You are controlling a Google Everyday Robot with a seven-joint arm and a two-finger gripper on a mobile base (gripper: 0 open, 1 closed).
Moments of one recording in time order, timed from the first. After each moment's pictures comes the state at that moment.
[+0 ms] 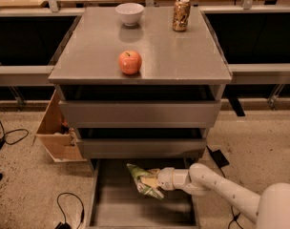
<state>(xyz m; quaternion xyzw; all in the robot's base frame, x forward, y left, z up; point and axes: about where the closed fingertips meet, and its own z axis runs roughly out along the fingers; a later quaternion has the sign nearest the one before) 0.574 -0.007 0.329 -0.37 0.74 0.42 0.37</state>
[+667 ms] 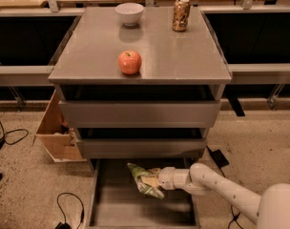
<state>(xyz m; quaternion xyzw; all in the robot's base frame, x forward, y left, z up) 0.577 -0.009 0.329 -0.37 0.74 0.42 0.37</state>
